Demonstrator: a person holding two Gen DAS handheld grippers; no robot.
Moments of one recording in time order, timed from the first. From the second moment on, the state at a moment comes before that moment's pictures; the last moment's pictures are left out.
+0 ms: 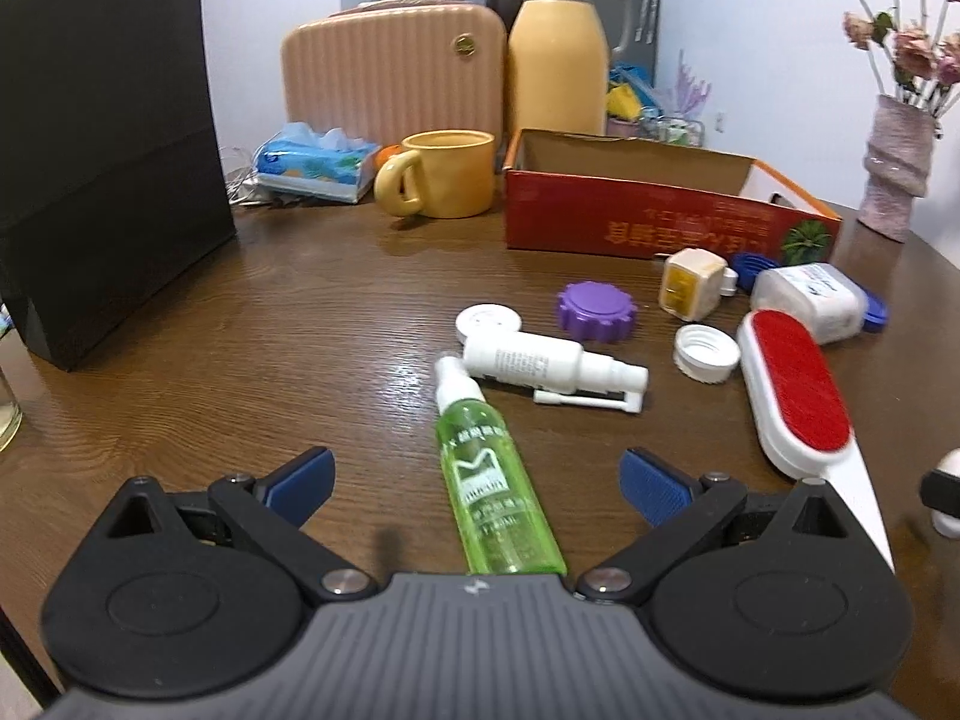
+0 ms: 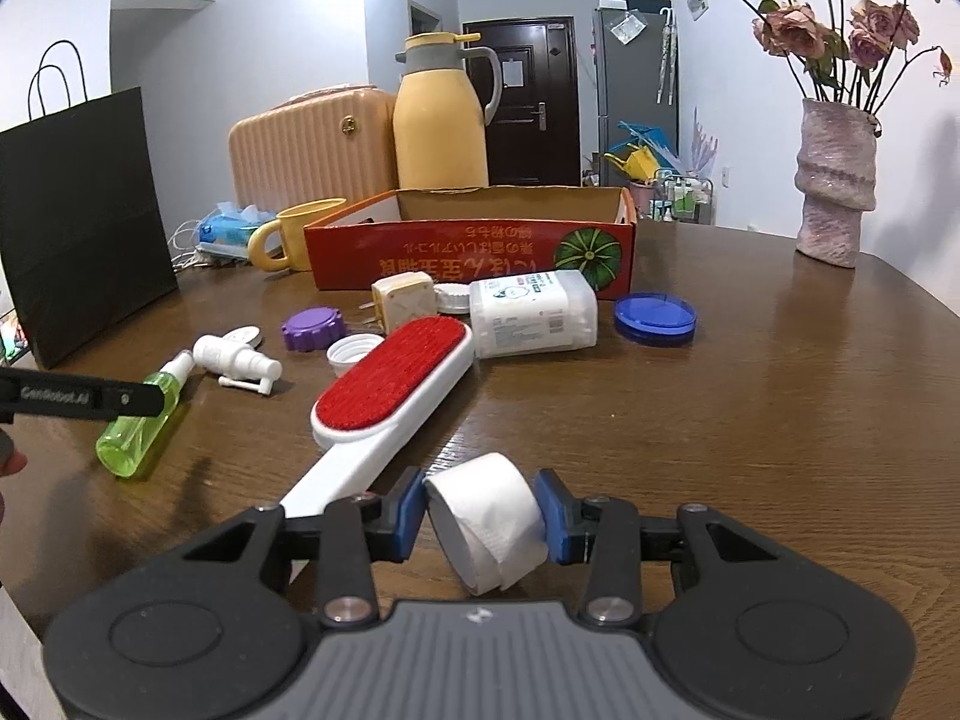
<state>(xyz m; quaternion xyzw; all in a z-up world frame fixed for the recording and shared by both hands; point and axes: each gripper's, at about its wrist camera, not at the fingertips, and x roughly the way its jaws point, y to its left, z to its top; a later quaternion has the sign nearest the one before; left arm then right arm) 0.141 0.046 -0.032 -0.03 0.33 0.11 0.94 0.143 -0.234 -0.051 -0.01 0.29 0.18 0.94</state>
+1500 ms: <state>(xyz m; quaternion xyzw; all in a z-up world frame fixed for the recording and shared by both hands) 0.153 0.061 -0.029 -0.05 0.33 0.13 0.93 0.152 -0.237 -0.040 -0.01 0.27 0.15 0.95</state>
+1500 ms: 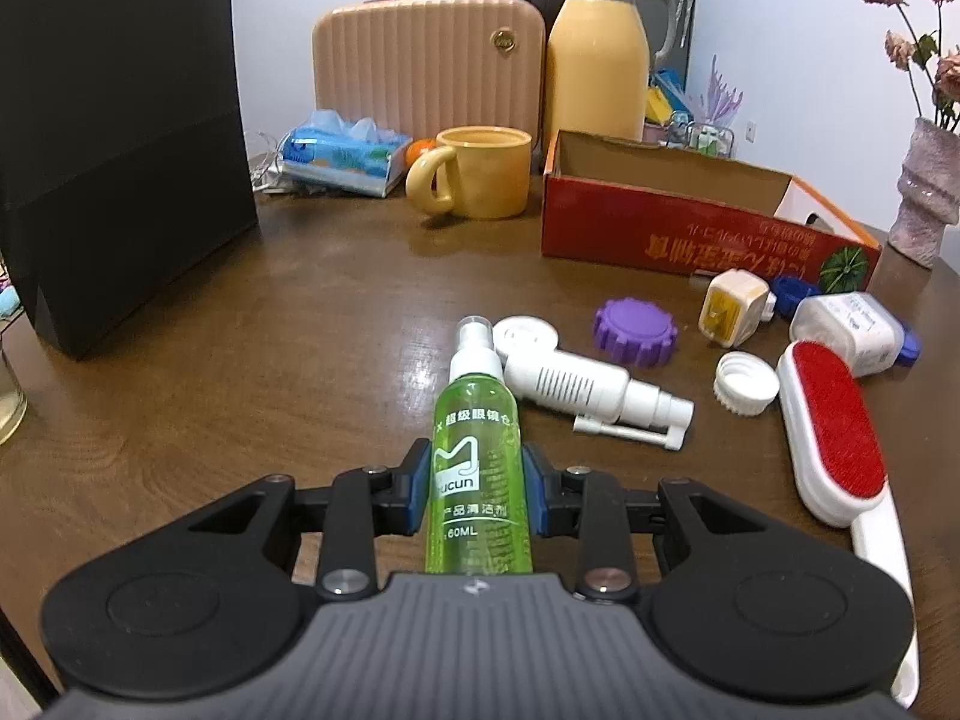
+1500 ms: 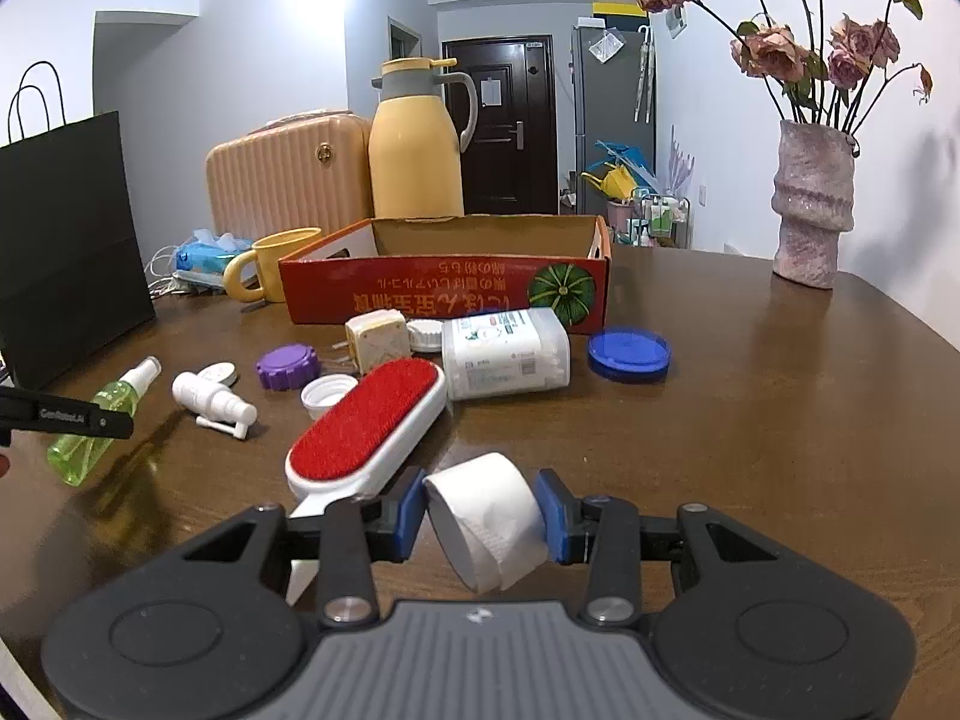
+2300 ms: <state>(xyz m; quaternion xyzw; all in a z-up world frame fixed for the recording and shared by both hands) 0.204 0.026 0.028 -0.03 0.27 0.07 0.96 0.207 -0.227 0.005 0.00 0.21 0.14 0.97</state>
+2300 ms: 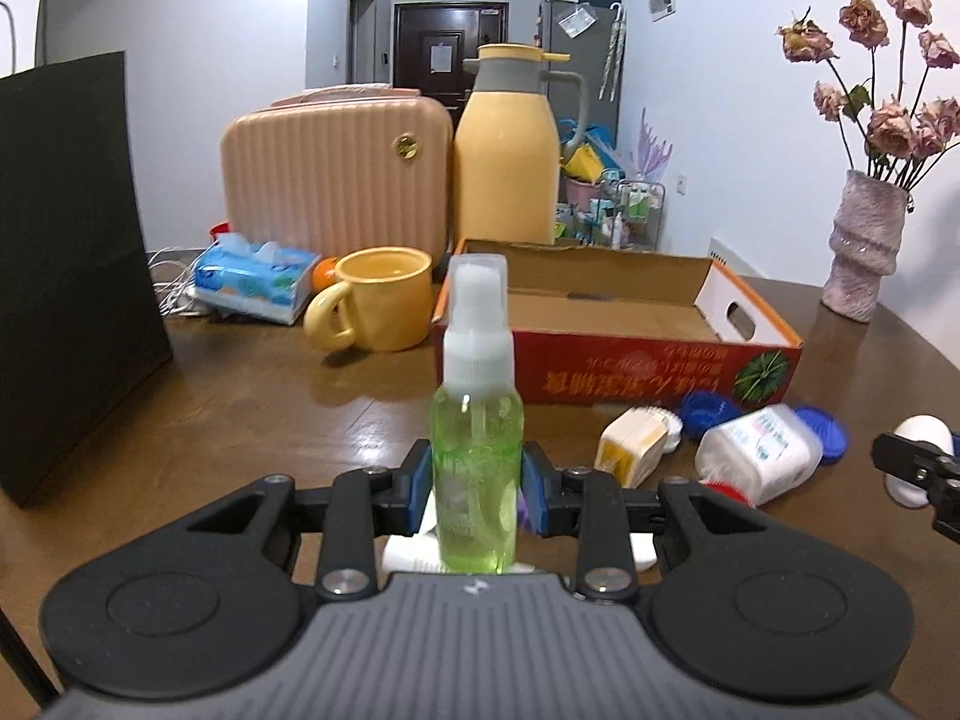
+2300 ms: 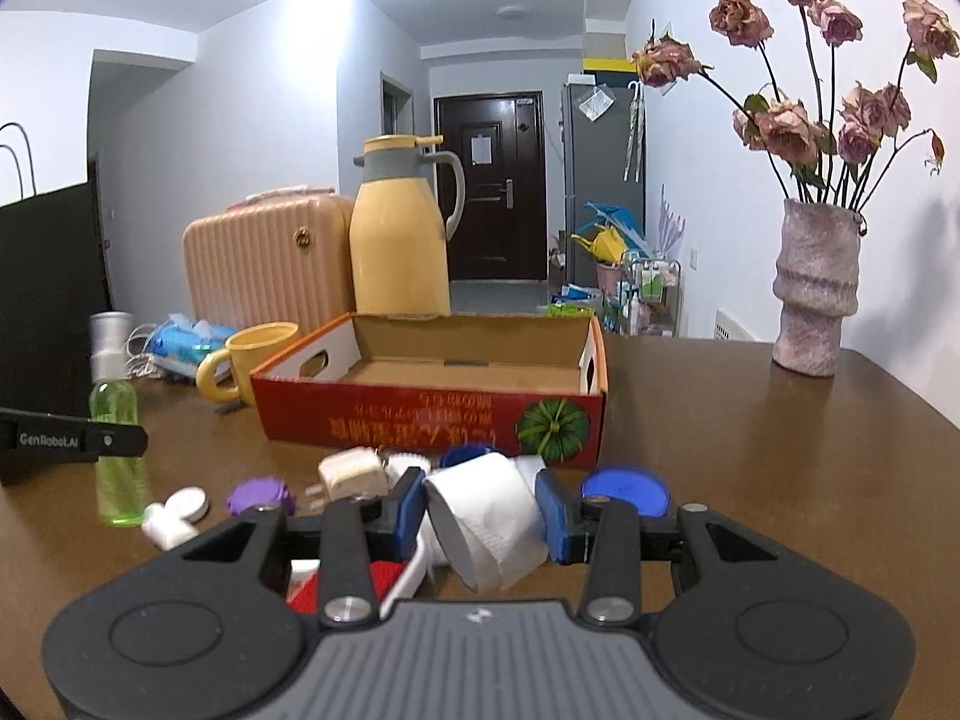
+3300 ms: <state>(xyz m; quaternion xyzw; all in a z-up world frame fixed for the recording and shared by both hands) 0.312 0.009 0.056 -0.05 0.23 0.06 0.97 0.321 -0.215 0.034 0.01 0.18 0.13 0.98</state>
